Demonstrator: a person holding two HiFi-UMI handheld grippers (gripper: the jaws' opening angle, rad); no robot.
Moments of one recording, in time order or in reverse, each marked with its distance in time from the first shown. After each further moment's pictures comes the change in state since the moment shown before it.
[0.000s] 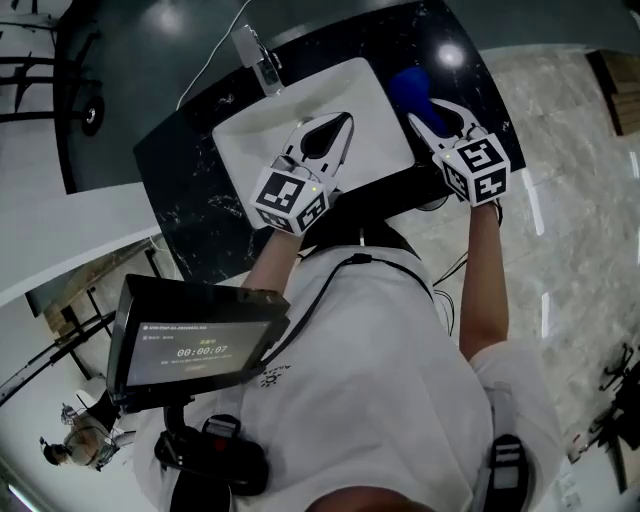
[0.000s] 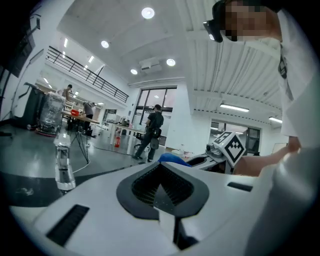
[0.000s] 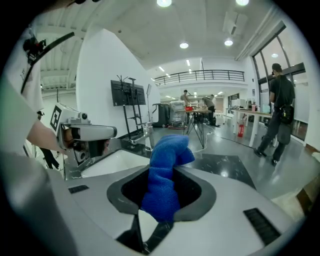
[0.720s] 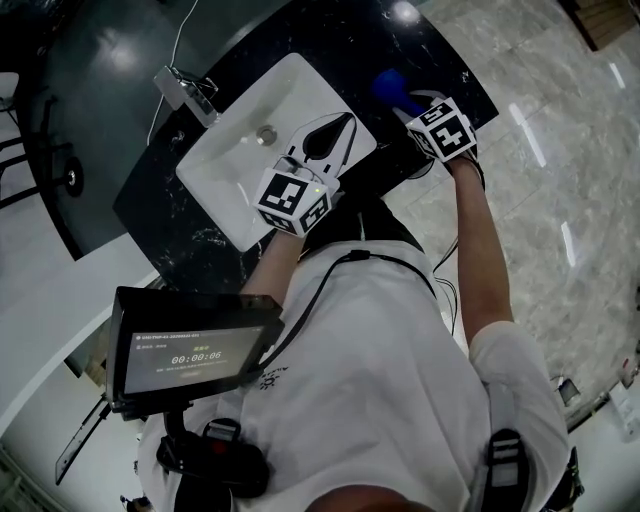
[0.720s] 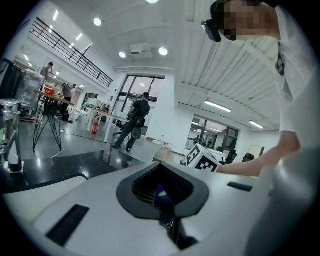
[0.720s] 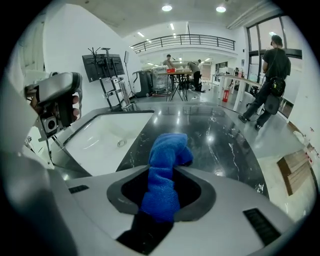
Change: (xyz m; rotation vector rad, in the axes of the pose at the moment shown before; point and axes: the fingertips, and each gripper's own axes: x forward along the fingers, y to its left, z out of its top) left arm 0.074 -0.062 -0.051 -0.029 0.128 -0.227; right arm 0.011 -0.064 -0.155 0.148 0.380 -0.099
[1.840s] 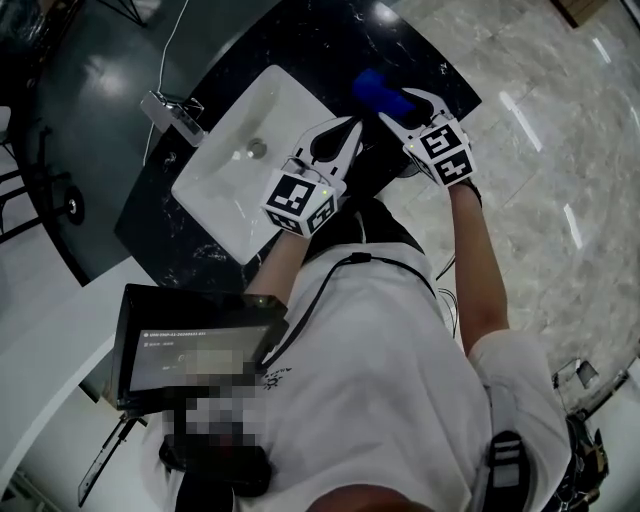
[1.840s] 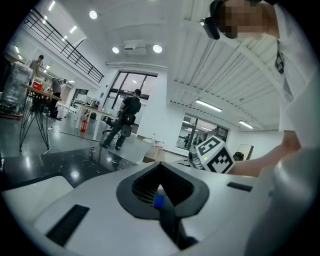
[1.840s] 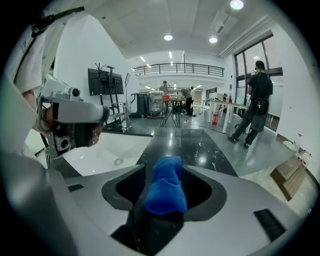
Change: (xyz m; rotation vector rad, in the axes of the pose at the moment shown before) left arm 0.026 -0.033 0.000 0.014 0.019 -0.113; right arm -0.064 0.010 0.031 -0.013 -0.284 -0.119
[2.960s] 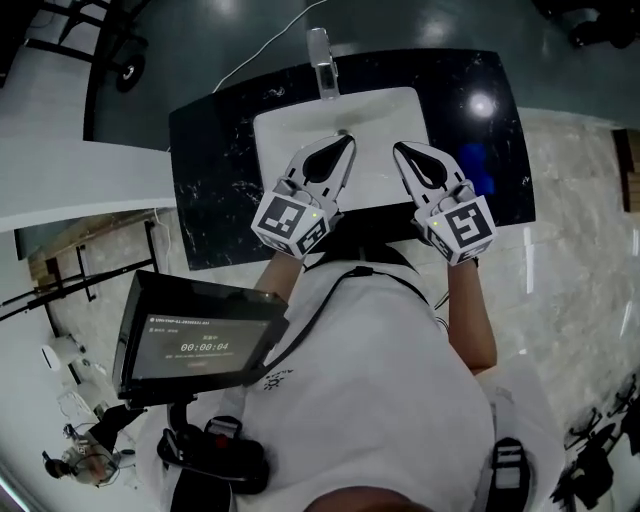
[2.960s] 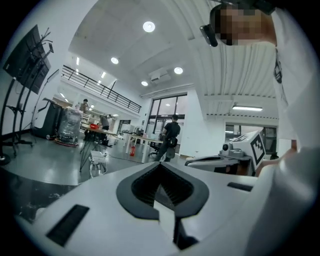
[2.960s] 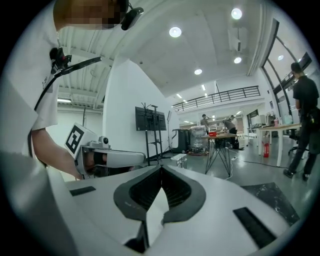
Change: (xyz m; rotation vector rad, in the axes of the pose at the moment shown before) left arm -0.213 0.041 0.066 0.050 -0.260 0.552; right arm -0.045 0.202 0.173 -0.156 -0.453 0.494
